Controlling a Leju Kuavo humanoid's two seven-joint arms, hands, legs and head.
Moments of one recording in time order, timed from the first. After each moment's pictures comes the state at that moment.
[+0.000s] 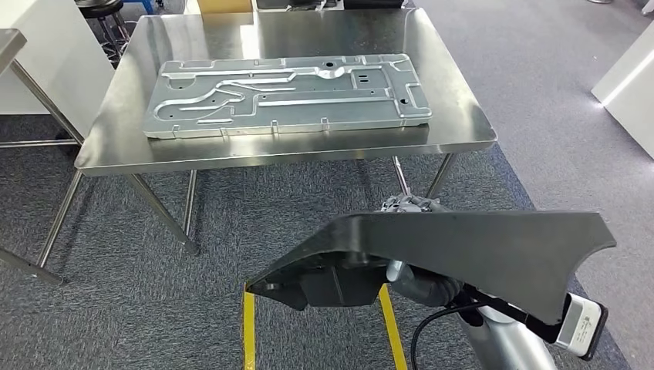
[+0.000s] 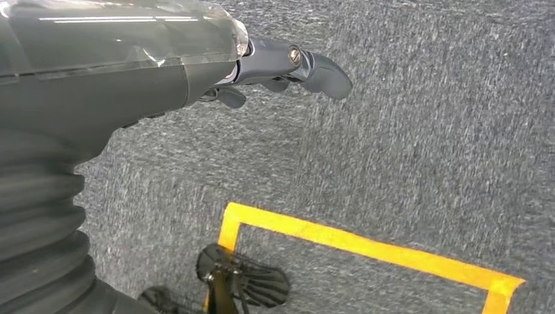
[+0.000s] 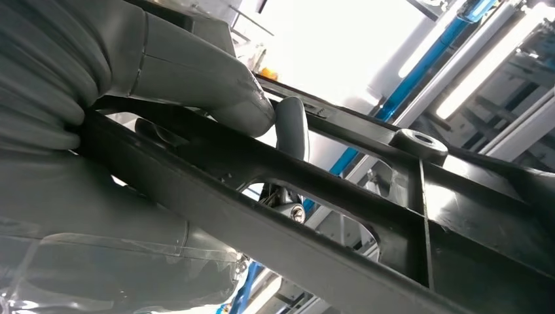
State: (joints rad) left arm -0.07 0.03 1.37 -0.24 -0.92 -0.02 -0.42; right arm -0.33 -0.17 0.38 -1.95 -0.19 0.45 -0.65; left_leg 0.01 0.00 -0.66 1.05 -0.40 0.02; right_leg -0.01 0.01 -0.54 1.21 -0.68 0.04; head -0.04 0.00
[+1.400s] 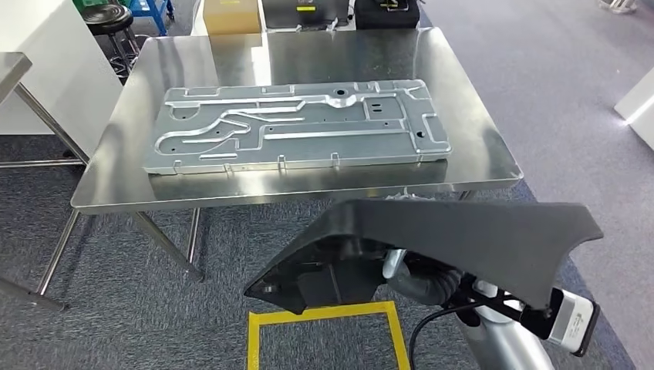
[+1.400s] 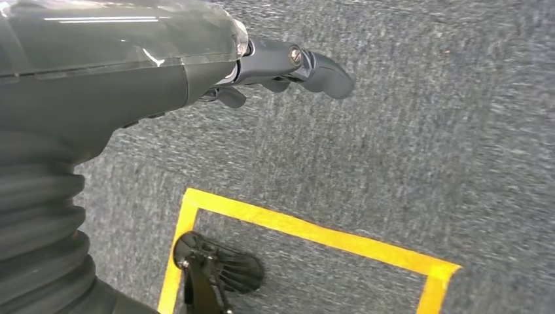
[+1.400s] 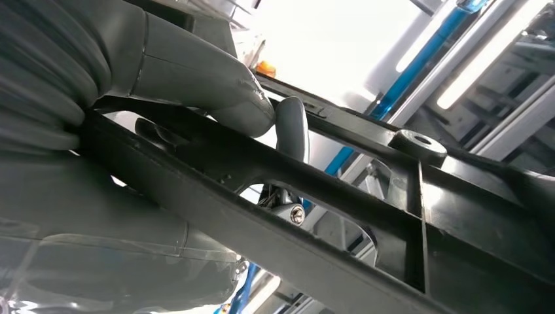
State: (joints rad) left arm -0.06 0.03 1.37 -0.24 -0.93 -0.01 -0.43; right arm -0.33 -0.16 0.38 -1.94 -0.18 0.45 -0.66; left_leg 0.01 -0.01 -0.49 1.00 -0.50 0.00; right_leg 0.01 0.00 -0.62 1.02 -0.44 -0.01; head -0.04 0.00
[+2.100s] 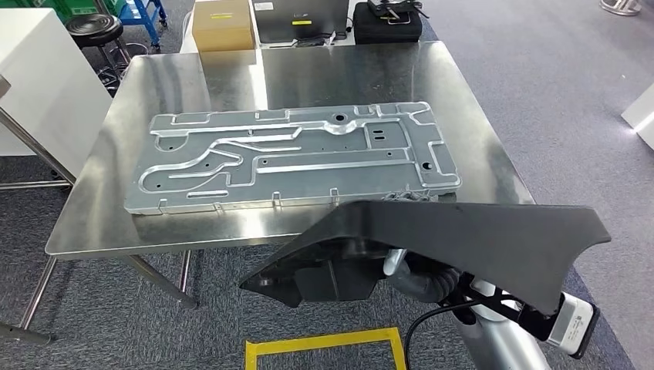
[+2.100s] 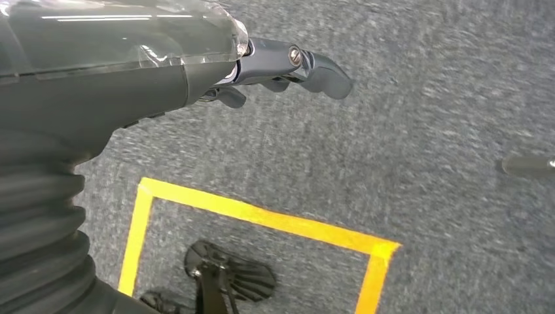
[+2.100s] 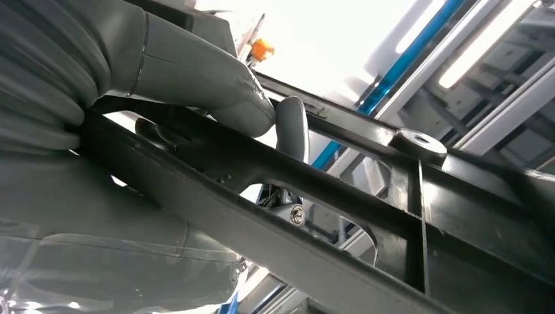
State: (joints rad) left arm -0.06 0.03 1.37 -0.24 -0.94 -0.02 -0.43; right arm -0.33 -0.13 0.38 -1.93 -0.16 0.42 -0.69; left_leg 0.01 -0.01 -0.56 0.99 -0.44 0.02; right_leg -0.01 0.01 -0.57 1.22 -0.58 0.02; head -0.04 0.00
